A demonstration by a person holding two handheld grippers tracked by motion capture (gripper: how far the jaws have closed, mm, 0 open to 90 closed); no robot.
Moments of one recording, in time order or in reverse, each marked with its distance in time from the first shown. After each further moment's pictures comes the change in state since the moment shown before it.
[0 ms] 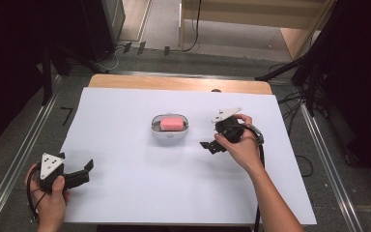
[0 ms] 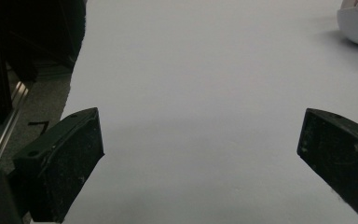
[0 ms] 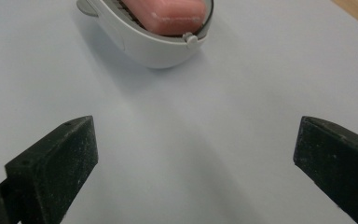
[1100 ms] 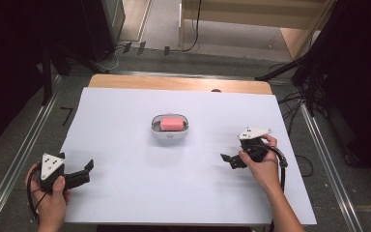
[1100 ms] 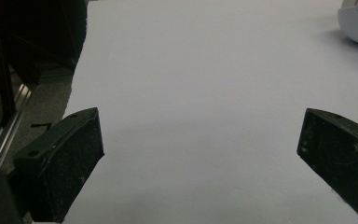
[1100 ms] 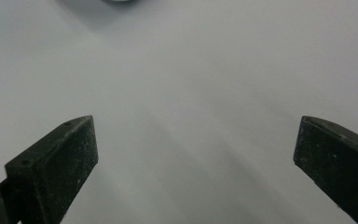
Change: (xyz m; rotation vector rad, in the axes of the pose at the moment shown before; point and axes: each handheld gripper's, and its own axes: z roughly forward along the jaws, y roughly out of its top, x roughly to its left) left arm -0.001 0.000 0.000 -0.002 0.007 0.012; right arm -0.006 -0.084 -0.030 -0.076 -0.086 0.131
